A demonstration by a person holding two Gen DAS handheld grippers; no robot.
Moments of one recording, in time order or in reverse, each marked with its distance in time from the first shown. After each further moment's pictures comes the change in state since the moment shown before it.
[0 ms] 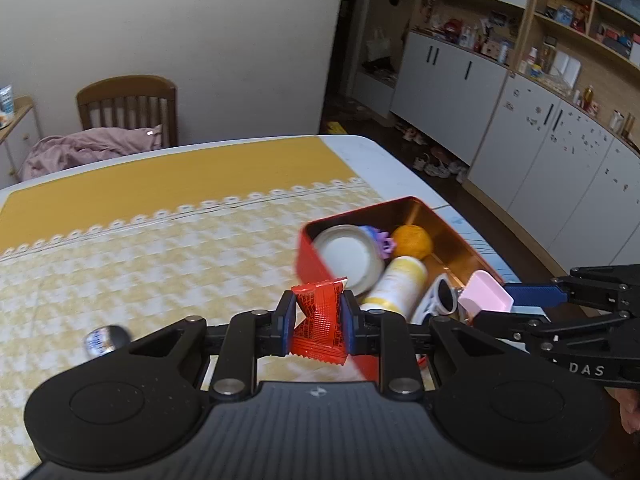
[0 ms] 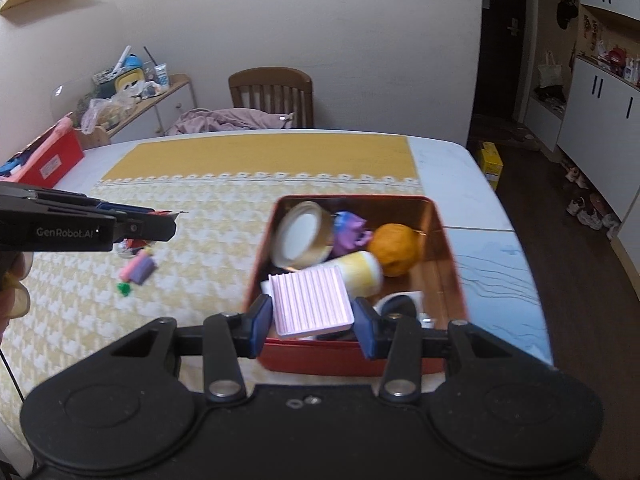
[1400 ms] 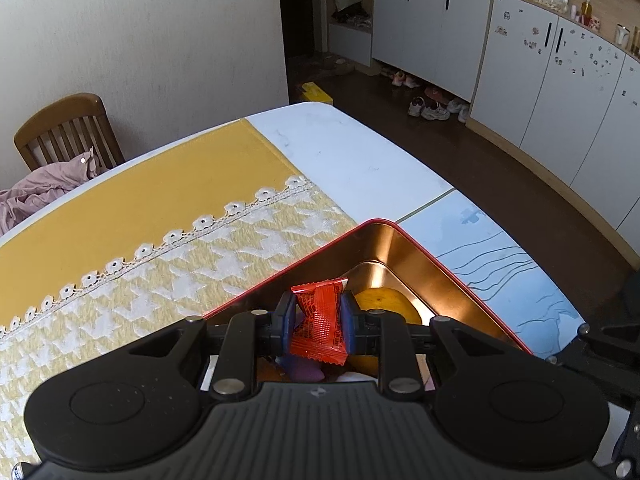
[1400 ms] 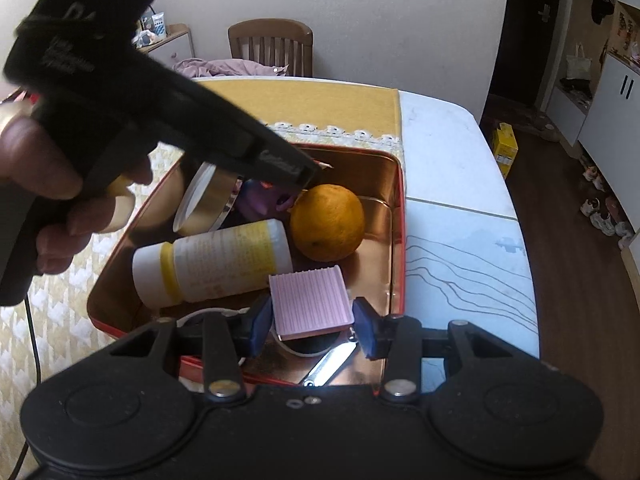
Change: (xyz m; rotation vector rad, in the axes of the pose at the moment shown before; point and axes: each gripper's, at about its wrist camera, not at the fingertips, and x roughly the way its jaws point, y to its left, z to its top) left arm 0.178 -0.092 0.068 0.185 0.137 0.060; right arm 0.081 -0.070 -0.001 -0.109 0.121 0.030
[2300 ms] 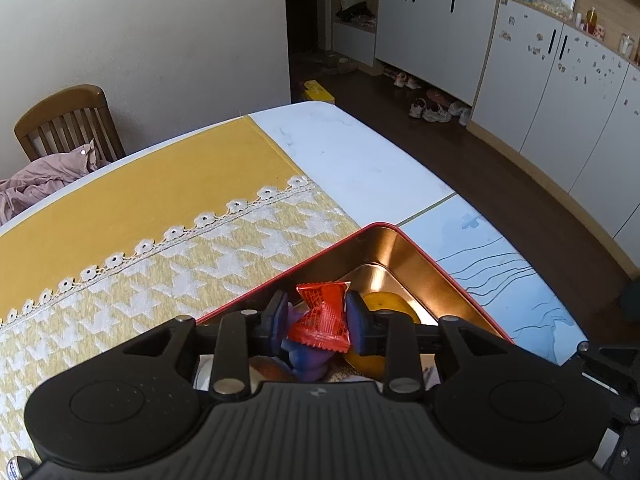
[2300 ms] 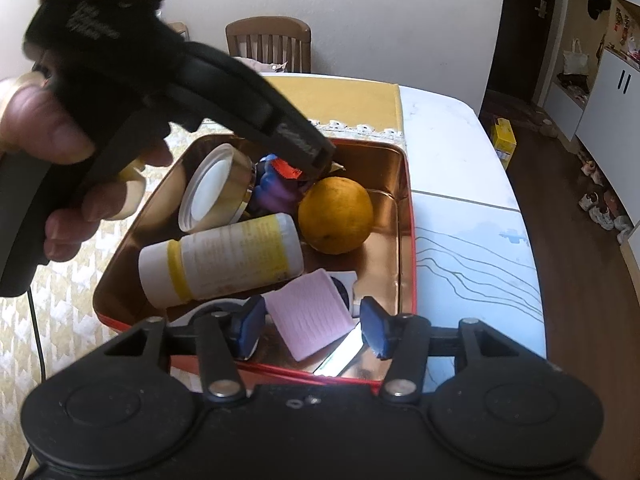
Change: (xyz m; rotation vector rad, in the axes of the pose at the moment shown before) left arm -0.006 0.005 0.001 -0.030 -0.003 -0.016; right arm -0.001 0.007 -0.002 0.020 0.001 0.001
